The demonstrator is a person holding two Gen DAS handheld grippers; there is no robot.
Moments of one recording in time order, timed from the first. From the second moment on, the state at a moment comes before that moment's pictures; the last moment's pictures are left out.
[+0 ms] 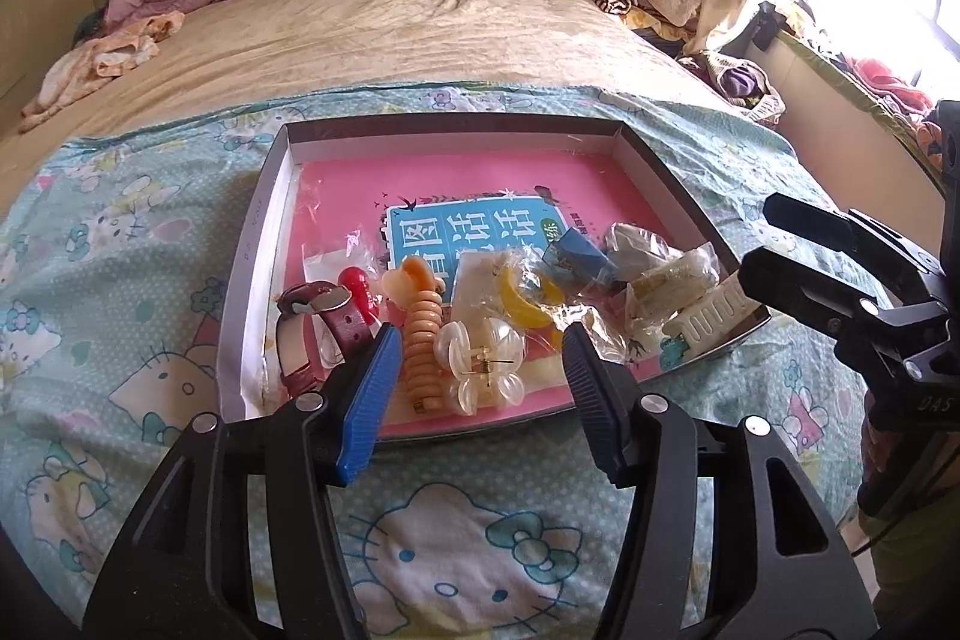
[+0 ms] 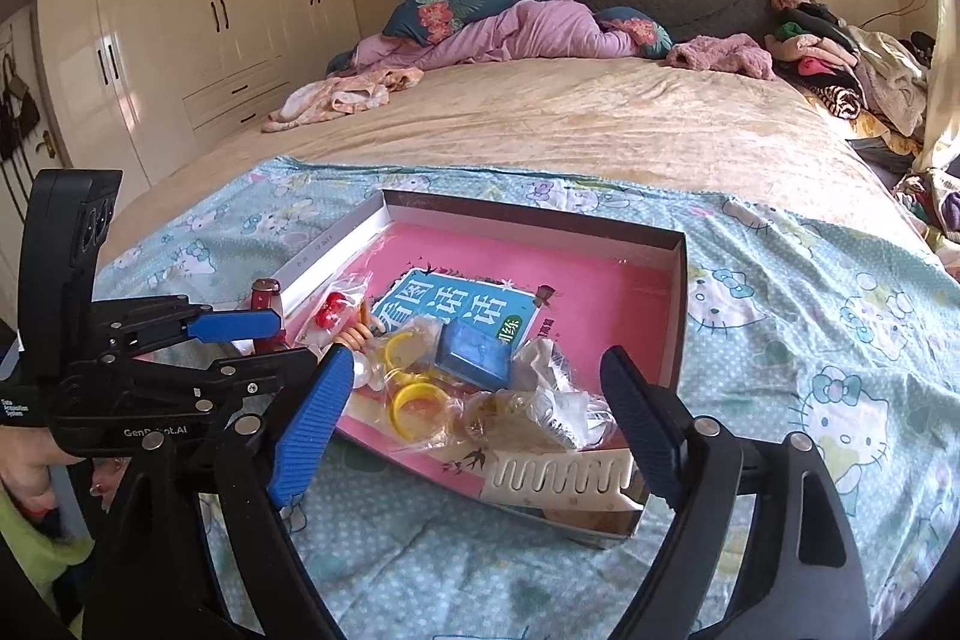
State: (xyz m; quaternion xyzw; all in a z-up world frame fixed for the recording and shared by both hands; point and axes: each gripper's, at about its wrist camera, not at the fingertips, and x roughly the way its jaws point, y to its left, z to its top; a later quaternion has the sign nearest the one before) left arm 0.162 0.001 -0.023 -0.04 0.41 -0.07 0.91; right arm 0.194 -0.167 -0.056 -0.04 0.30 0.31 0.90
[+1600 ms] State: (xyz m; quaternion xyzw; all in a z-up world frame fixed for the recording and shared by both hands) left arm 0.035 0.003 -0.005 -0.03 0.35 -0.03 0.94; right arm 0.066 -0.181 -0.082 -0.03 0.31 0.28 0.91
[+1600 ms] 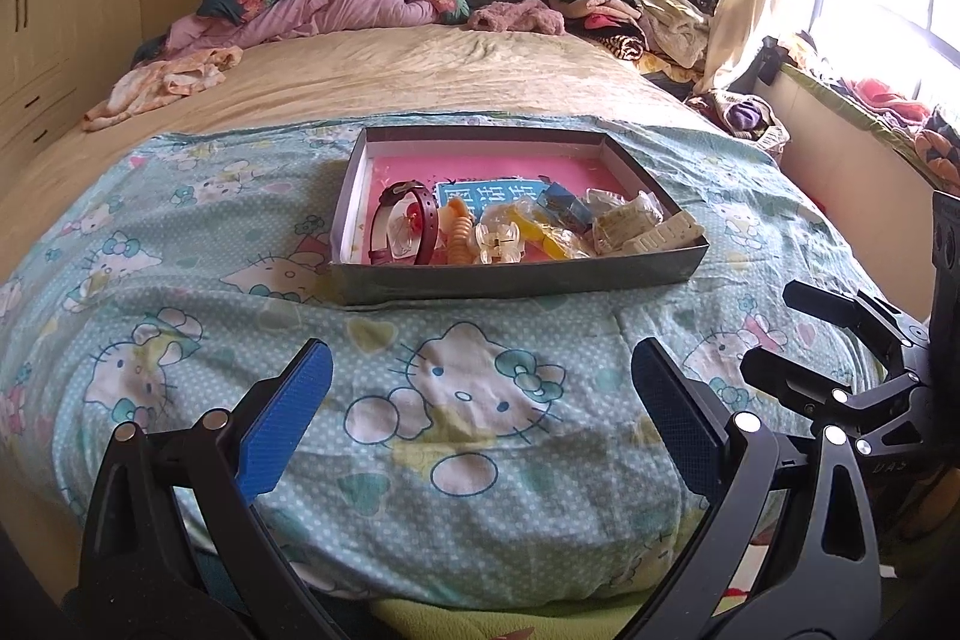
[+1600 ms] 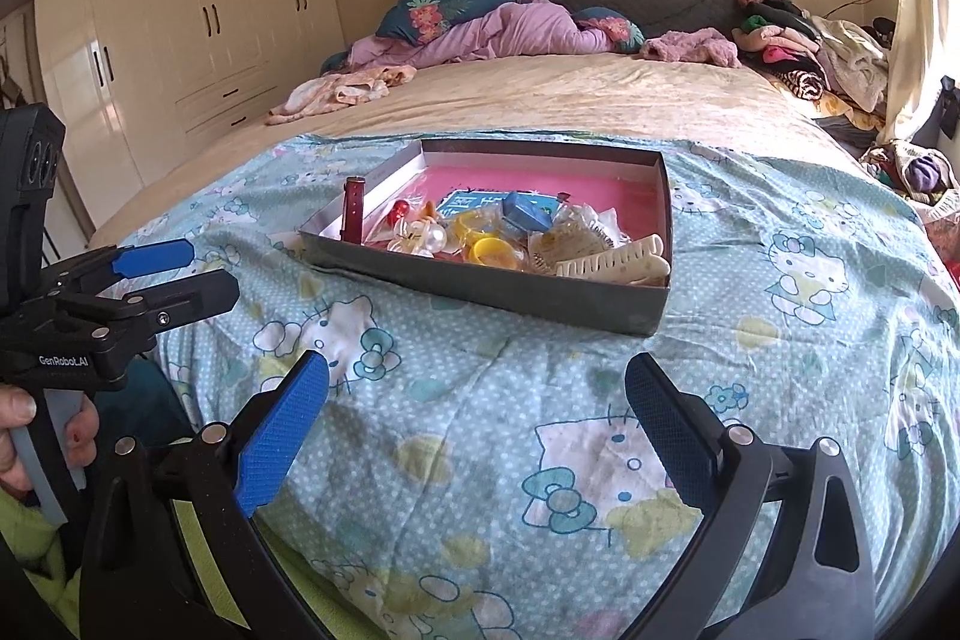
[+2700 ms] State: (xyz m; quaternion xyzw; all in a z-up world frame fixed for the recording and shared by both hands) left arm 0.026 0.005 -0.003 -0.04 0.34 -0.03 0.94; right arm 0.064 -0.181 -0.080 -0.02 0.31 0.28 0.91
